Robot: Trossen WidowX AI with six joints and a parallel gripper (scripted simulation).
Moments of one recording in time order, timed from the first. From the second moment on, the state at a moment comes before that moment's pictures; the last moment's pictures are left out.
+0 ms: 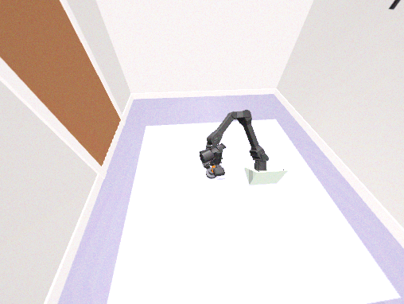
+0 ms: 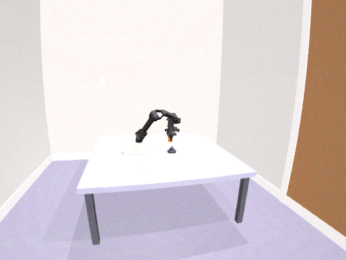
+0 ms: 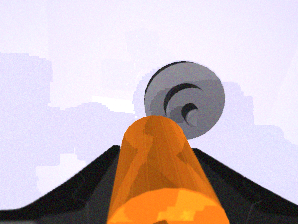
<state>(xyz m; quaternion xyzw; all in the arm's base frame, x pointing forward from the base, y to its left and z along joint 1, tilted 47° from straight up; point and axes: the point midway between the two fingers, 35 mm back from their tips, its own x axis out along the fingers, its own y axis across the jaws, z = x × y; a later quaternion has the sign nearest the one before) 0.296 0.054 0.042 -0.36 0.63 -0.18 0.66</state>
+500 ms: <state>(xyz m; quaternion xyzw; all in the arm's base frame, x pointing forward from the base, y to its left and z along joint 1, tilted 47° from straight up) 0.311 0.022 0.057 -0.37 0.63 -0.19 0.66</state>
